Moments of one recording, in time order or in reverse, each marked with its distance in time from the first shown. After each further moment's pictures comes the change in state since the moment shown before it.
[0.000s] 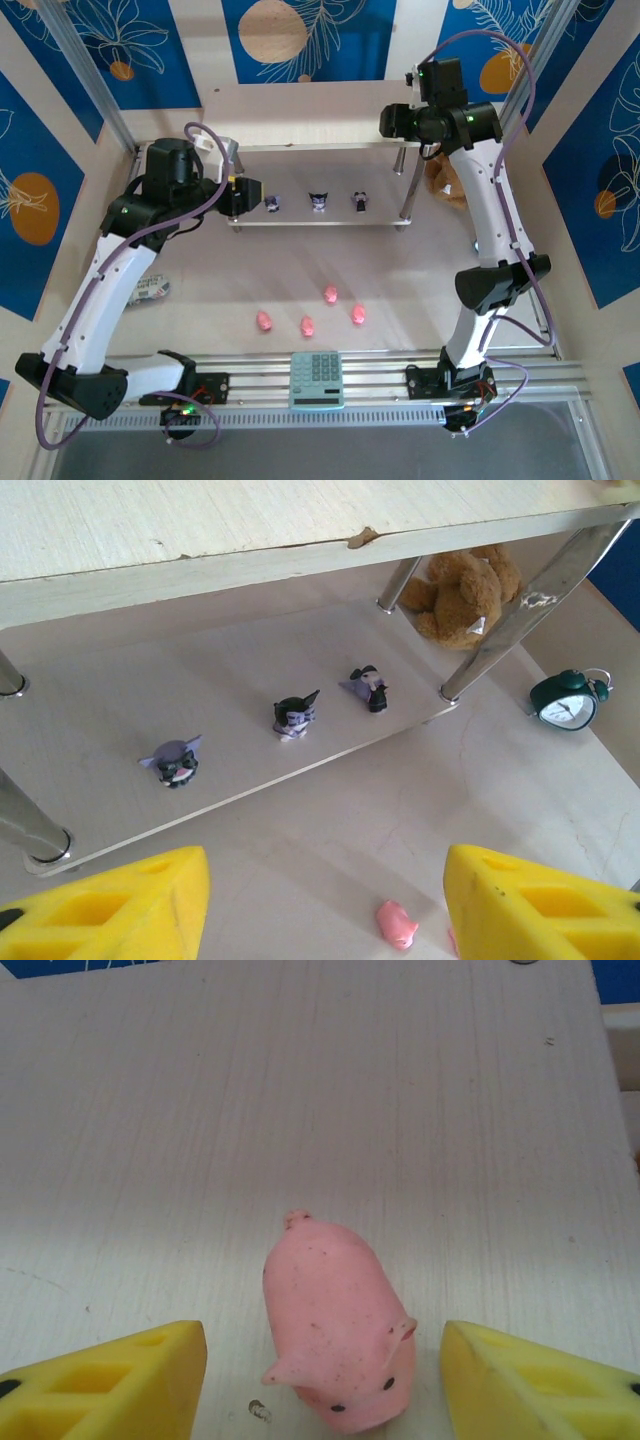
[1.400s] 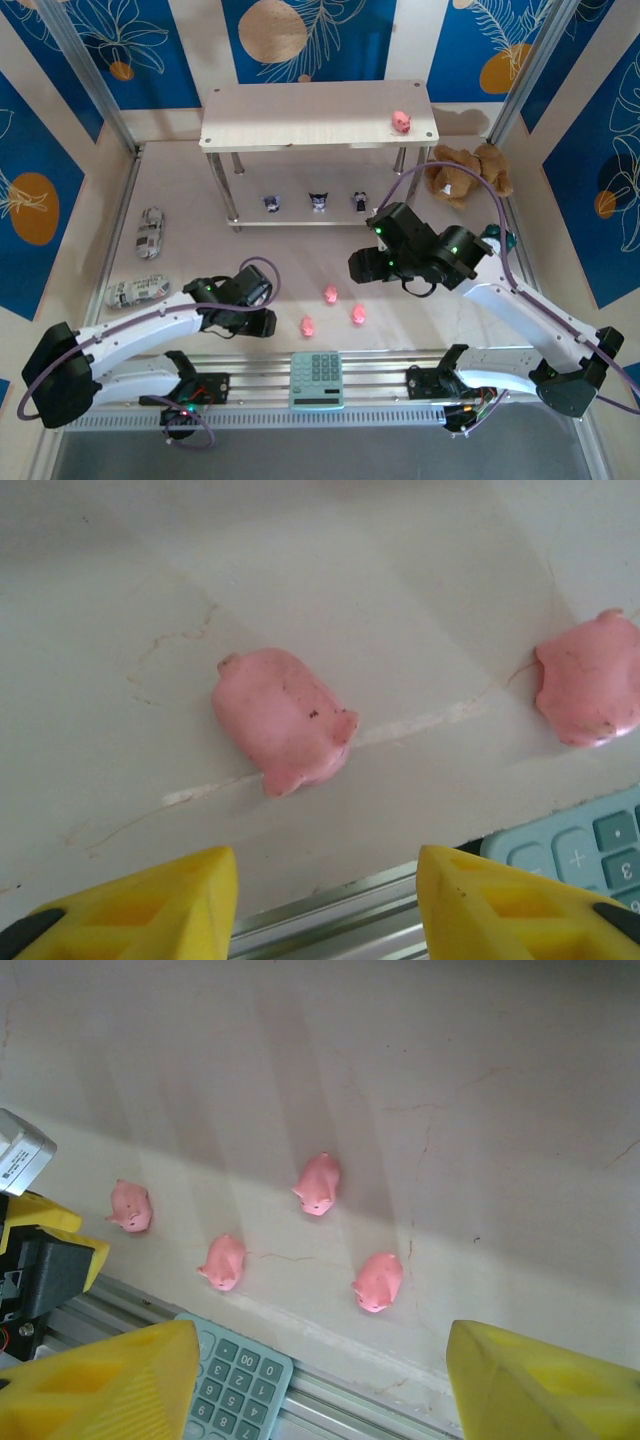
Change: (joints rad) left arm -0.503 -0.106 -0.850 0.029 -0.231 -0.532; right arm 0.541 -0.681 -1.031 0.031 0.017 0.332
